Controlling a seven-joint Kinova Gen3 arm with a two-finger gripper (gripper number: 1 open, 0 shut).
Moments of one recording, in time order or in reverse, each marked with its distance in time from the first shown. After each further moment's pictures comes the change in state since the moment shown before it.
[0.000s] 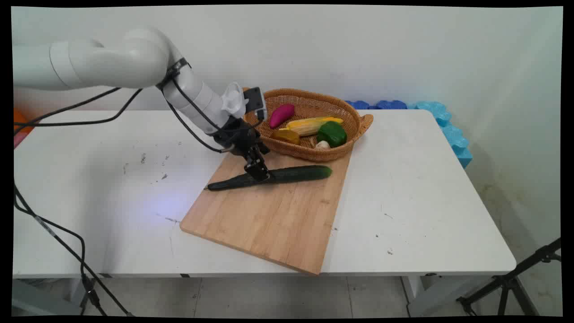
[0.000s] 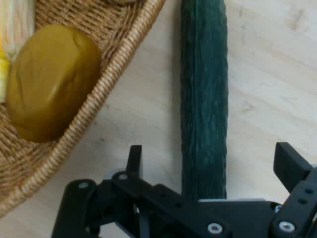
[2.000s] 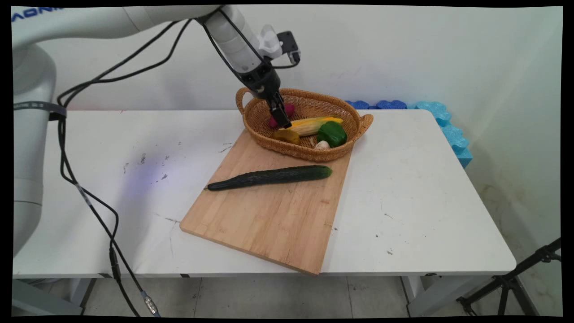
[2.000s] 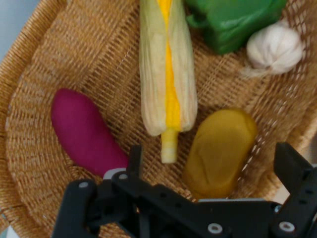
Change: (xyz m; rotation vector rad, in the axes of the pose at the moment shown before) arm 0.112 -0.091 -0.011 0.126 -0.112 0.012
